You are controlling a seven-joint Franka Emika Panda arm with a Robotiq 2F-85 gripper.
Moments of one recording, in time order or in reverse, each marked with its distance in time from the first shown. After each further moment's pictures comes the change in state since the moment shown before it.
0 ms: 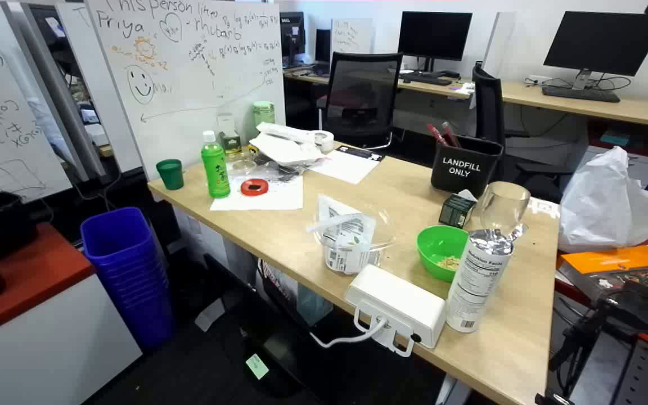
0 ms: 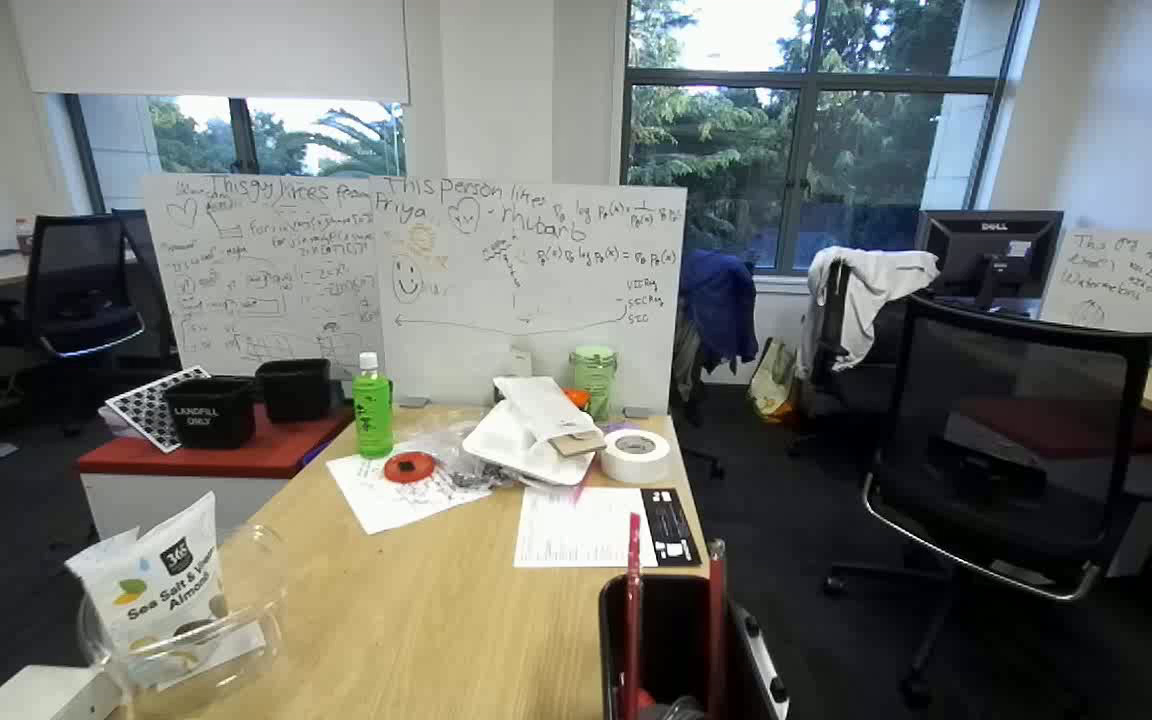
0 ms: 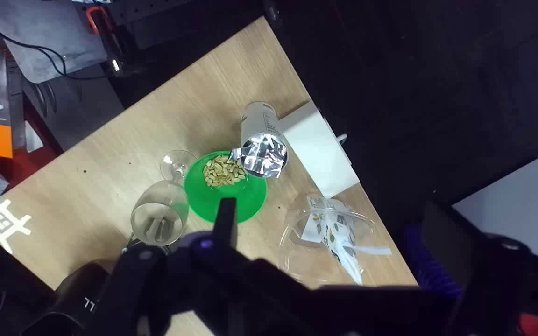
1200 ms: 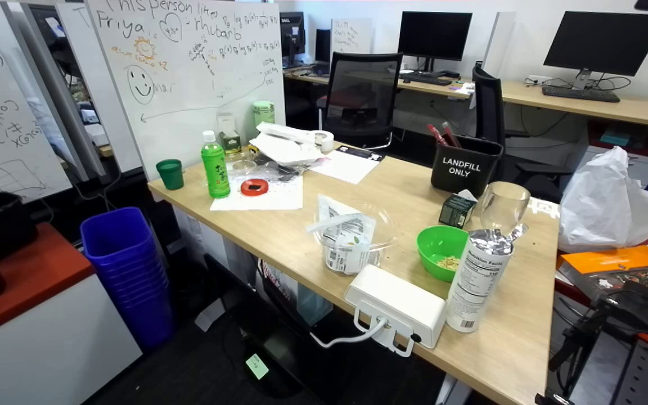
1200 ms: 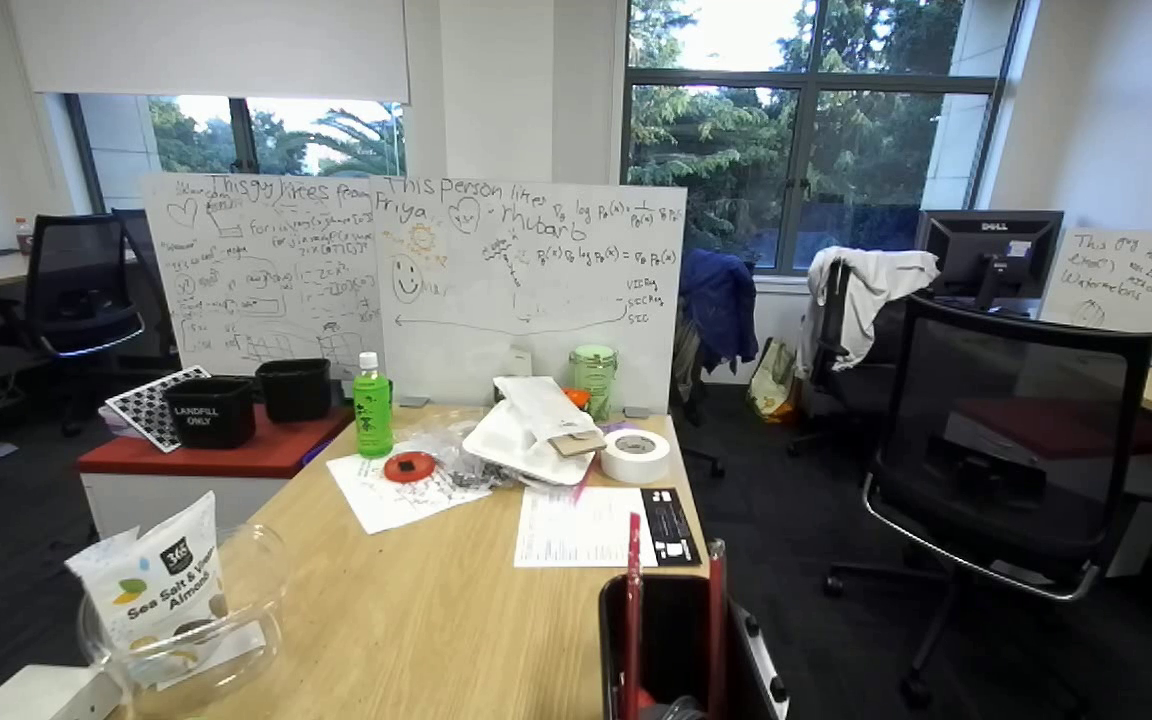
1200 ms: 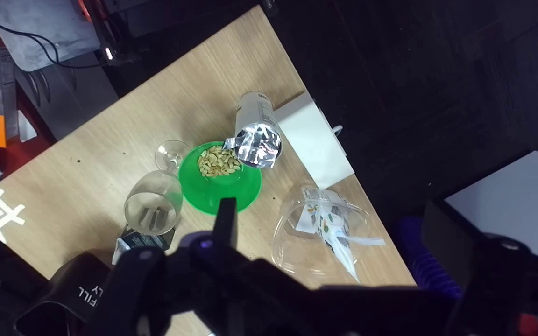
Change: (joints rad) arm 0.000 0.010 0.008 0.007 0.000 0.027 -0.002
